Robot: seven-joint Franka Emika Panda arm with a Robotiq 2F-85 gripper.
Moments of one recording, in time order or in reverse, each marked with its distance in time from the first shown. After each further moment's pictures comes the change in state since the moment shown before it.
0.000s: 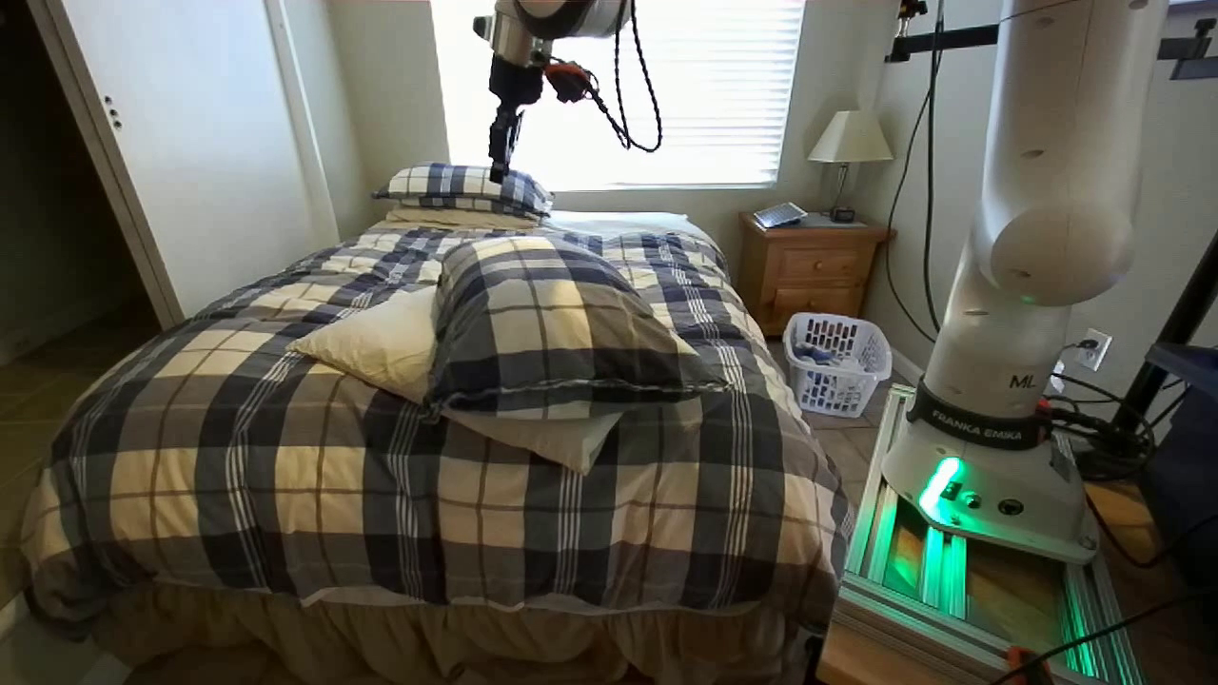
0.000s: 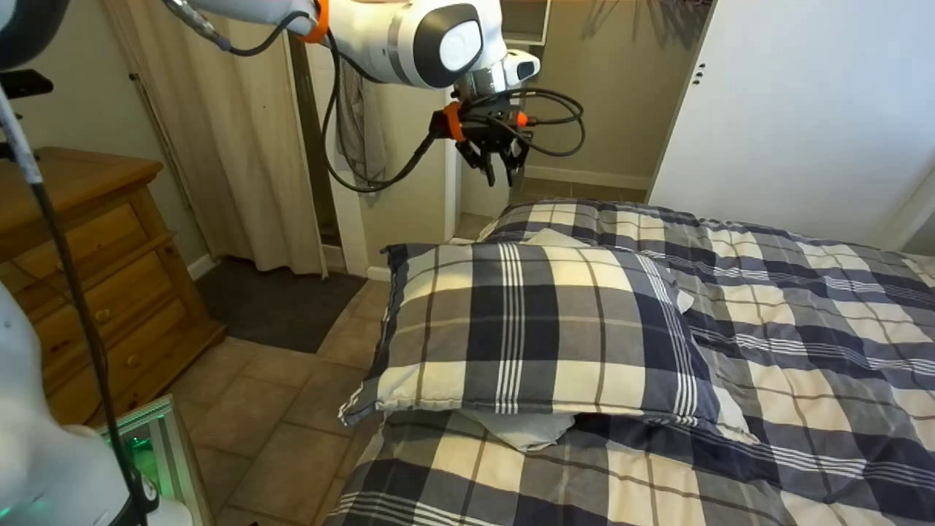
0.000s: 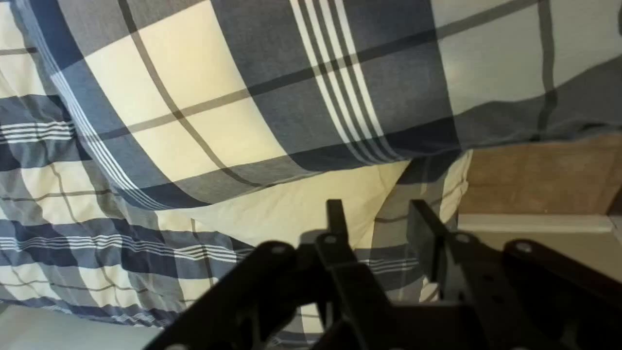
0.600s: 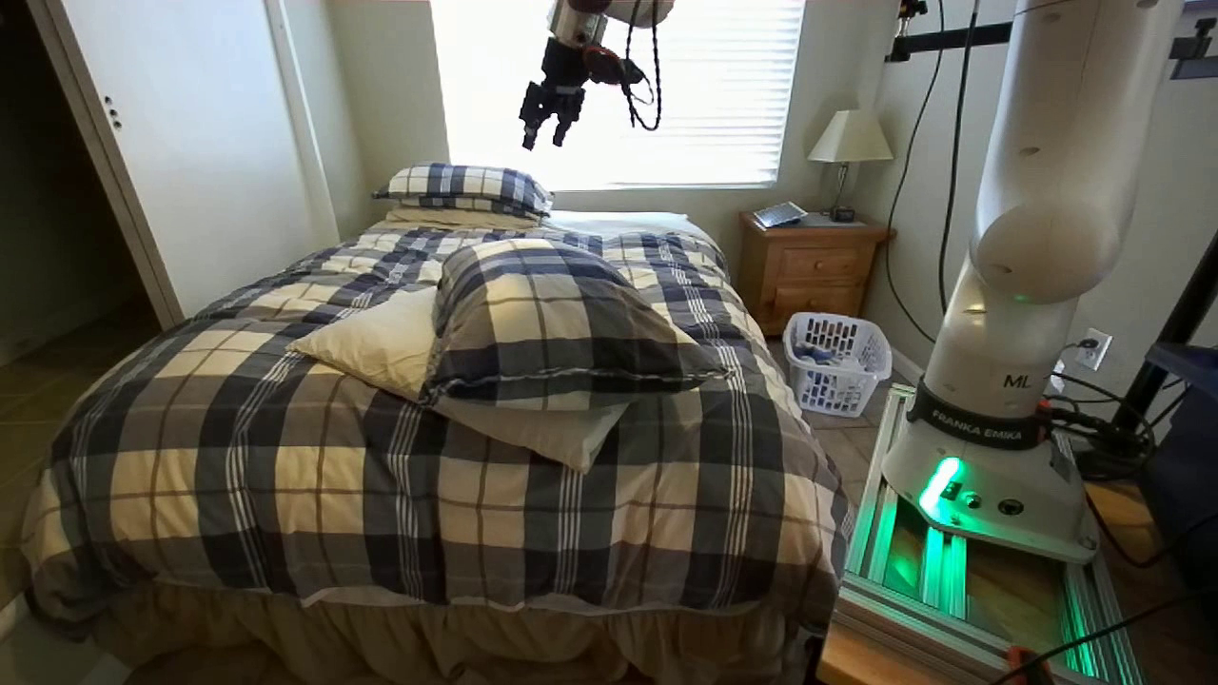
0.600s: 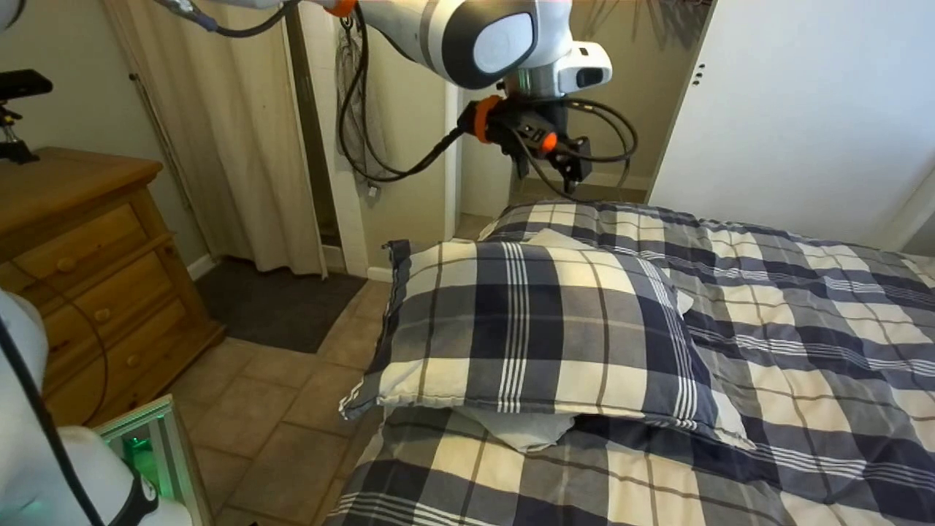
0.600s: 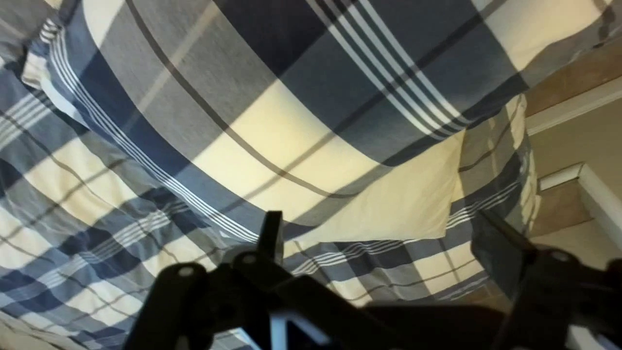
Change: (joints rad) arm -0.102 -0.047 -0.092 -0.013 0.177 -0.005 0.166
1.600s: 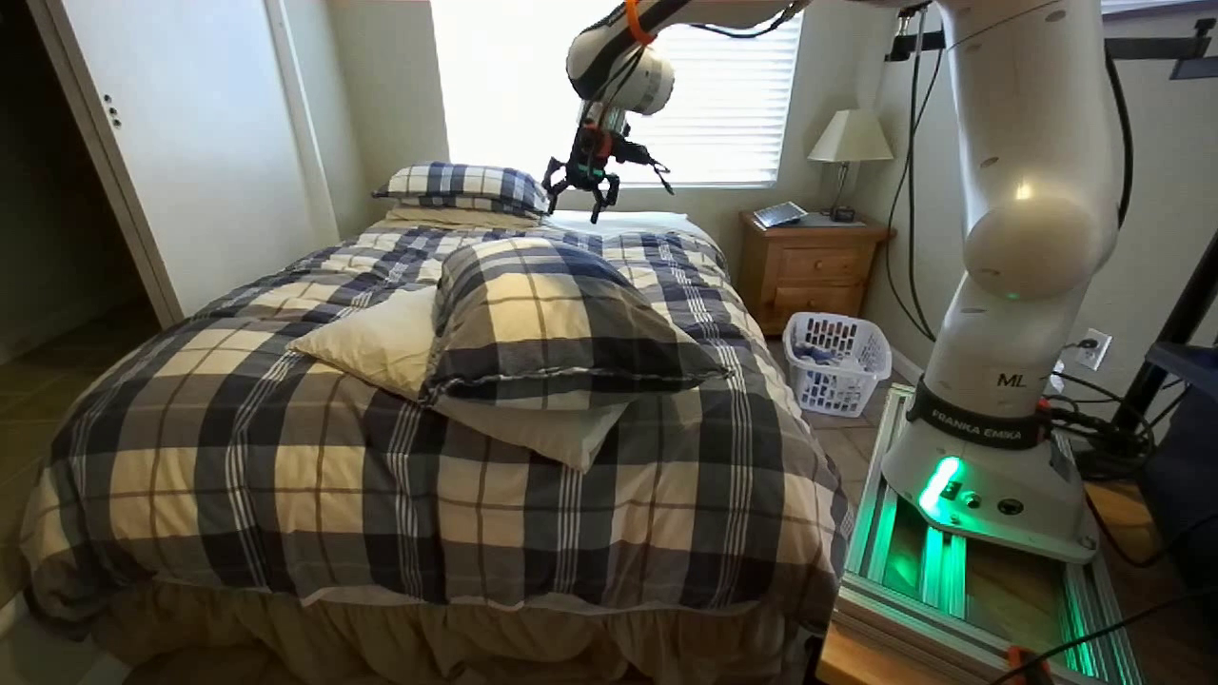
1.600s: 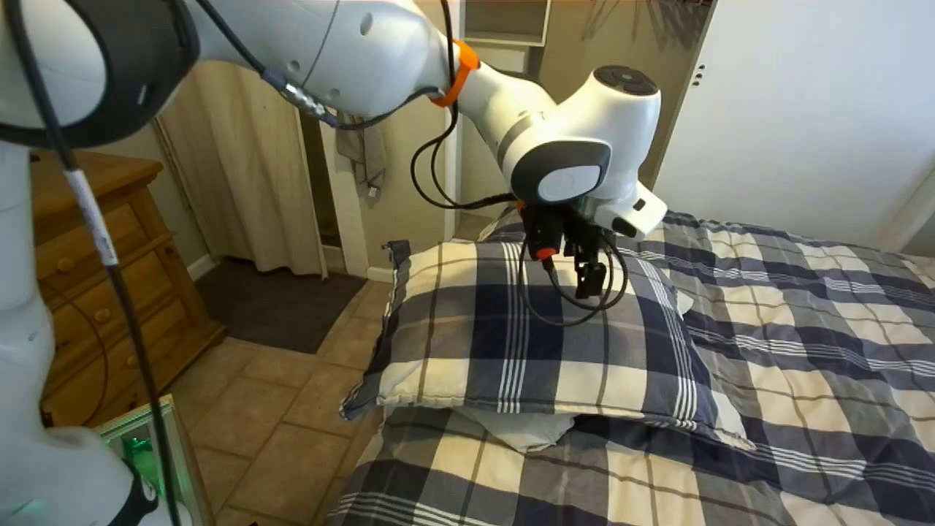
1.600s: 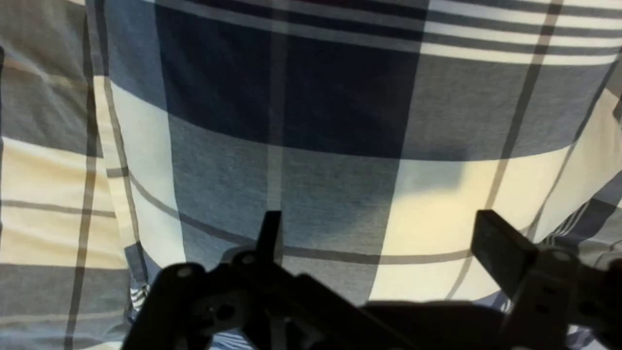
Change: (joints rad) arm -0.090 0.270 -0.072 0.082 0.214 0.000 0.453
